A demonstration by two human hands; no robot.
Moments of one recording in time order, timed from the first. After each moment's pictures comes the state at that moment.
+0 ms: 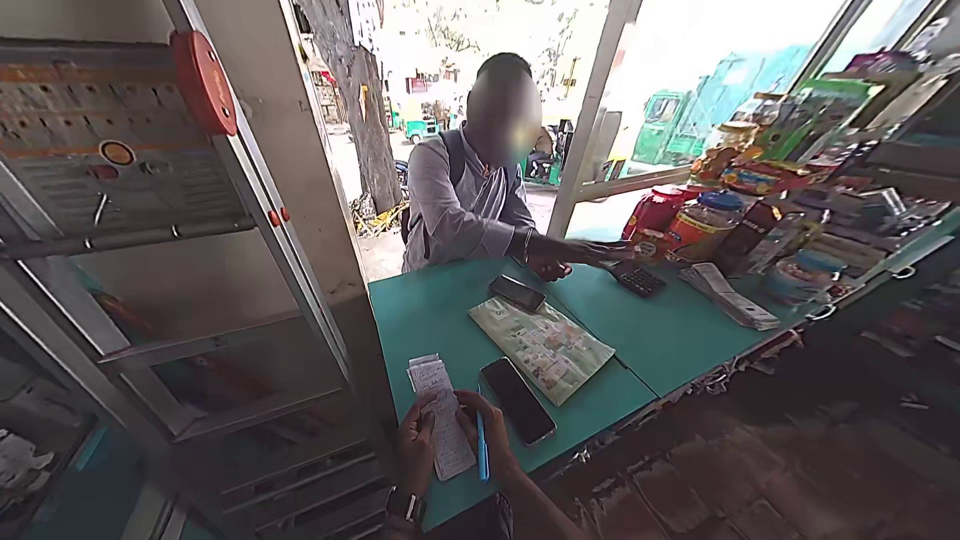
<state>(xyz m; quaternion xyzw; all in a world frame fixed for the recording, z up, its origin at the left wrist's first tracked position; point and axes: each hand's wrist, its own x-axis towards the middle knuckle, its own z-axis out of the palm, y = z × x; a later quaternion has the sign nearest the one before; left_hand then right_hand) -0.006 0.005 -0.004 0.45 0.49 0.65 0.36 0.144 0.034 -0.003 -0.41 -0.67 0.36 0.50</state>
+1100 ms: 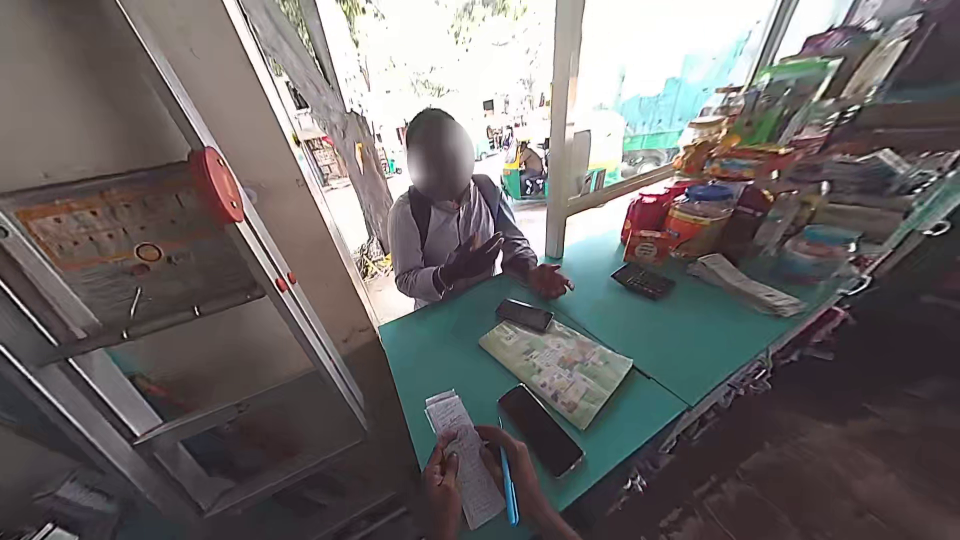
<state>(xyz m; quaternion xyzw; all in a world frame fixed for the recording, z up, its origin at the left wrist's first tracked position) 0.000 0.006 0.005 0.46 0.51 0.63 0.37 0.150 0.034 -0.001 -0.42 -0.66 0.35 0.52</state>
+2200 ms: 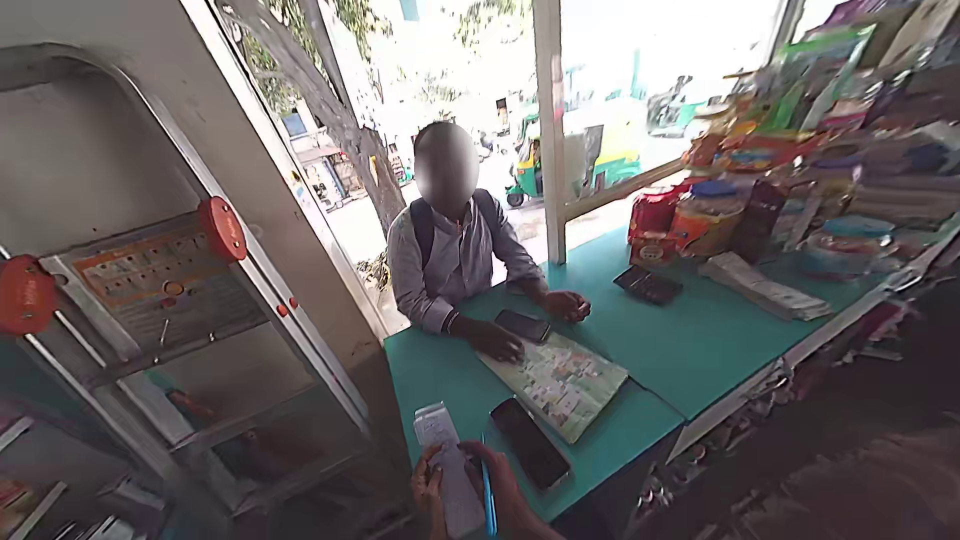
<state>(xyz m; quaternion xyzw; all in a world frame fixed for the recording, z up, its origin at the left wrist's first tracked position) 0.003 0.009 0.009 0.47 0.54 0.61 0.32 0.157 0.038 0.008 -0.40 -0.68 0.41 0.46</state>
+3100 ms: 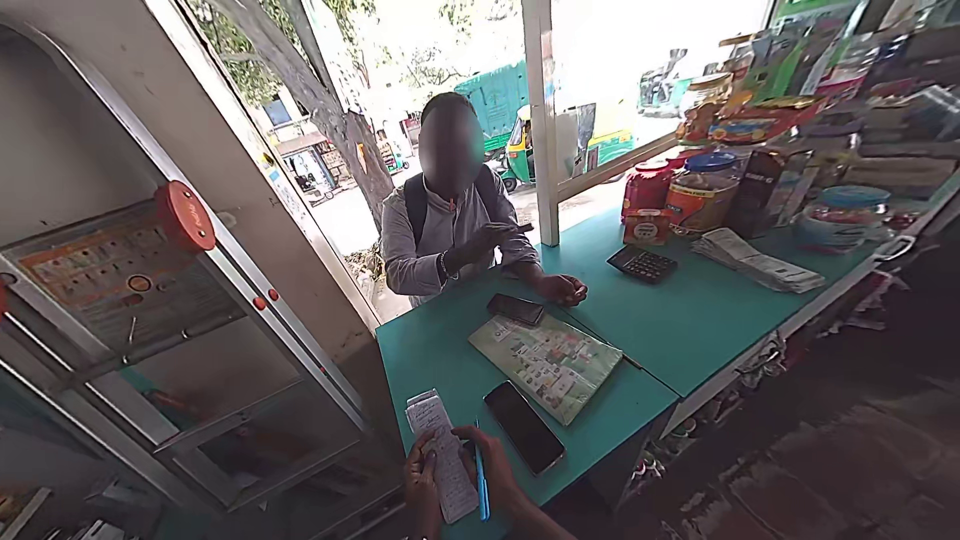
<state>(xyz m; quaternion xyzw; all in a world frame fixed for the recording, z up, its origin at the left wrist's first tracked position) 0.003 0.007 0.006 0.44 0.54 0.63 0.34 0.150 0.037 0.002 -0.39 -0.67 0.40 0.49</state>
